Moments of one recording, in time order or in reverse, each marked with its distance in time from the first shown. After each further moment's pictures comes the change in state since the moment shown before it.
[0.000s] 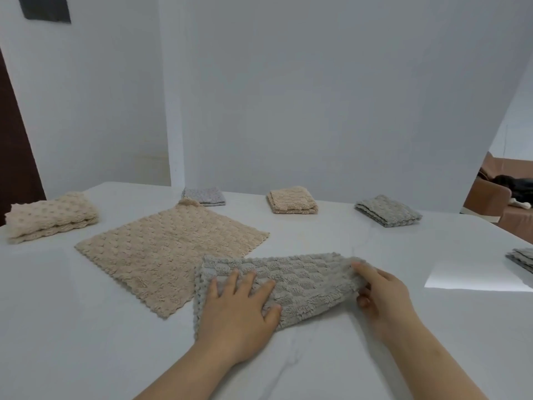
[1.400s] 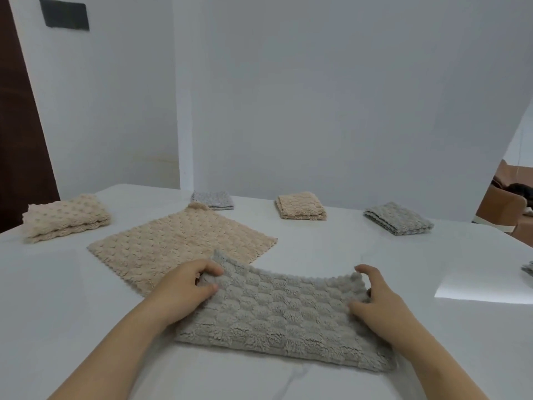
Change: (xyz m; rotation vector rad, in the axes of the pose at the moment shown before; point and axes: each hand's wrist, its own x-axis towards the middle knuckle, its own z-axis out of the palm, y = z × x) left_hand 0.006 -0.091 -0.031 -0.727 0.185 -0.081; right_hand -0.015 -0.012 0.000 -0.974 -0.251 -0.230
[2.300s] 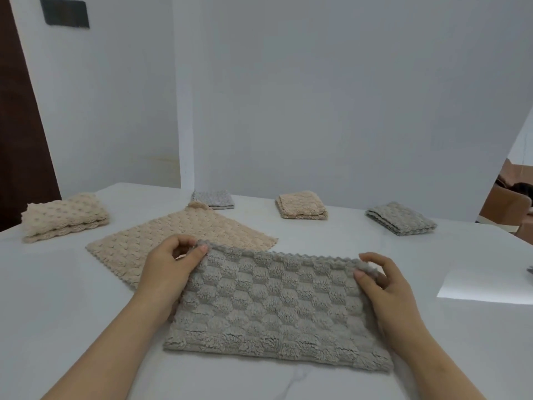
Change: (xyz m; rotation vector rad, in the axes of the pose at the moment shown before) left_hand 0.012 0.008 0.000 -0.638 0.450 -0.054; right_hand 0.011 0.004 0.010 0.794 0.220 -0.188
